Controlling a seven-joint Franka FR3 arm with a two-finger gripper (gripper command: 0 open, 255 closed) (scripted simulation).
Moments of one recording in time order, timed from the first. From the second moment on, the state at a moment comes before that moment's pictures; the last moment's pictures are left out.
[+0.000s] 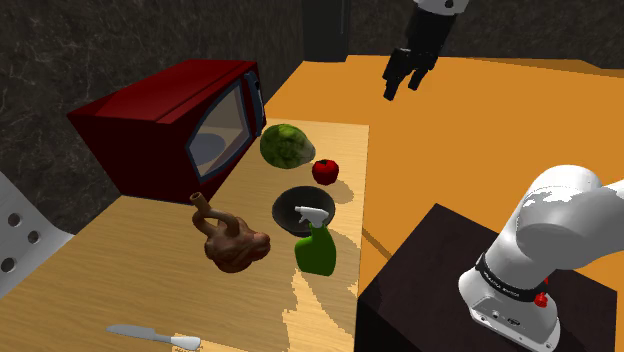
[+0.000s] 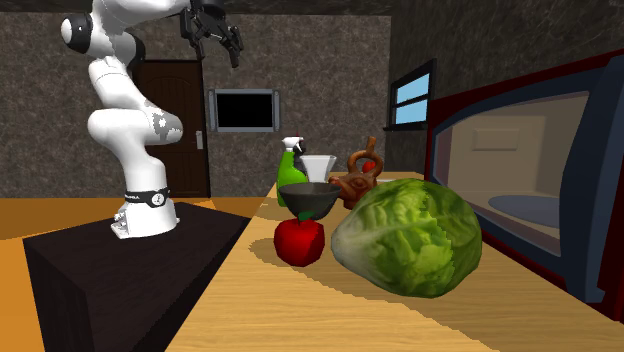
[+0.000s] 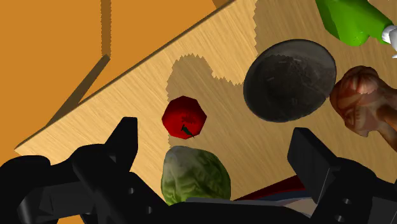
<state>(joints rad) 0.01 -0.80 0.05 -2.29 0.04 1.71 0.13</state>
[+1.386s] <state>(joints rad) -0.07 -0.14 0.12 -2.16 0.00 2.09 0.37</state>
